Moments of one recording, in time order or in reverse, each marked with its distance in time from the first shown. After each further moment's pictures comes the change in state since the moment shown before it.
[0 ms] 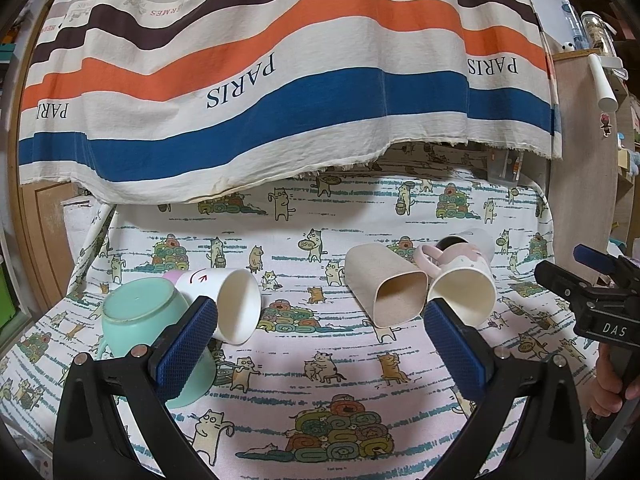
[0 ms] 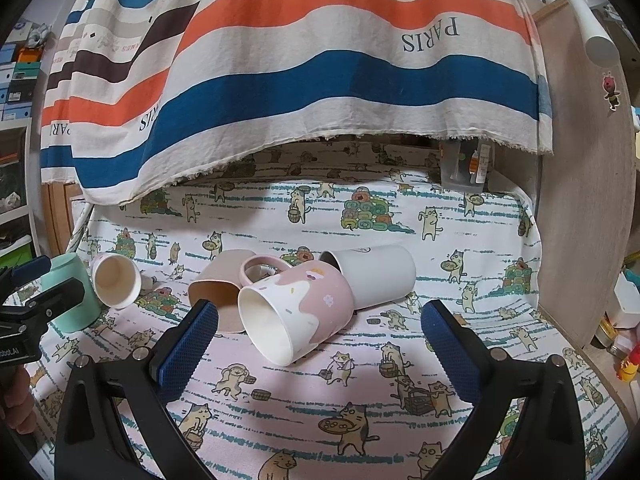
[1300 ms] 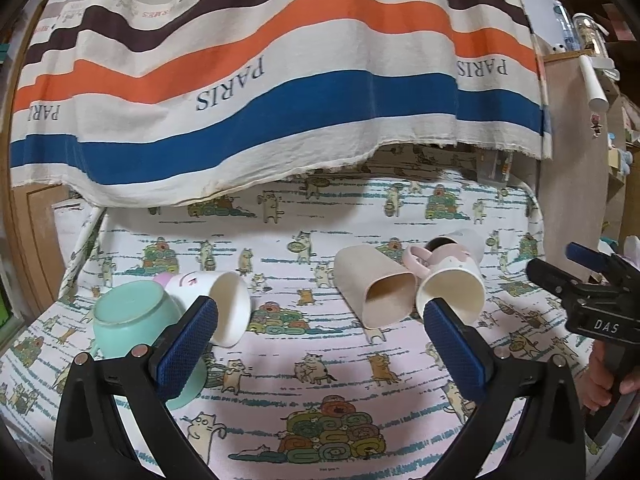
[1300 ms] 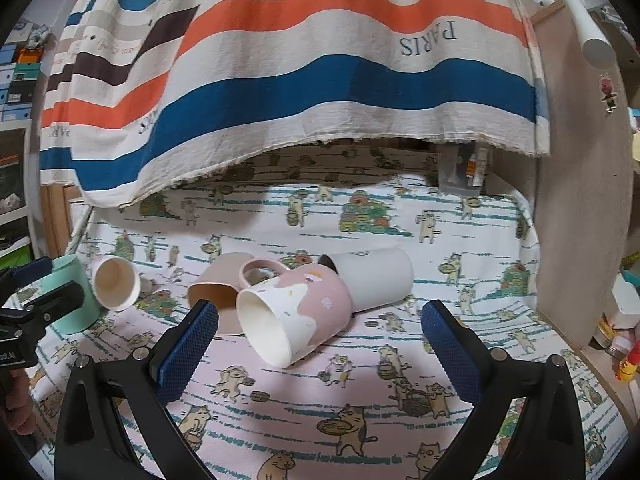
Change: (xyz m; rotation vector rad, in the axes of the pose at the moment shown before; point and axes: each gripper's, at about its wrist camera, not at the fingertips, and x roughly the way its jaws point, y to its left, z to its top) left arm -0.003 -0.004 0.003 0.001 -0.004 -0.025; right arm -0.002 -0.001 0.002 0.005 -0.007 -0.012
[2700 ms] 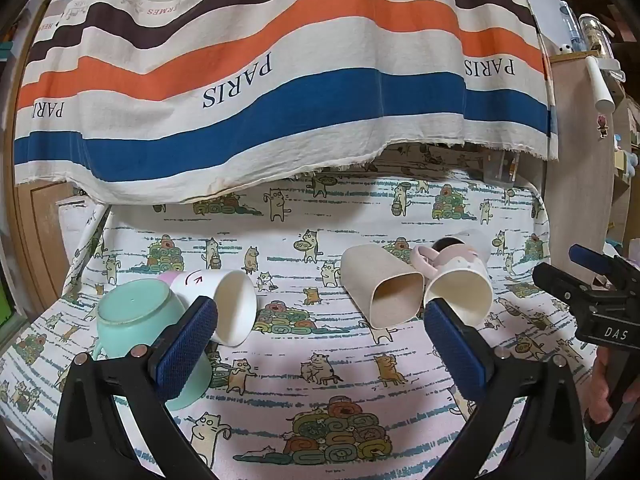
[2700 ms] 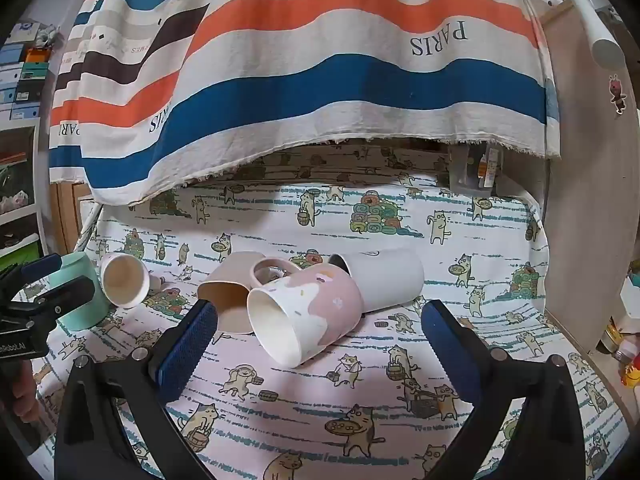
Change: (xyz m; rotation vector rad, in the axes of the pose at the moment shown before) left arm 0.003 0.001 0.000 0.001 0.000 0.008; right arm 0.000 0.002 0.001 -0.009 0.003 0.038
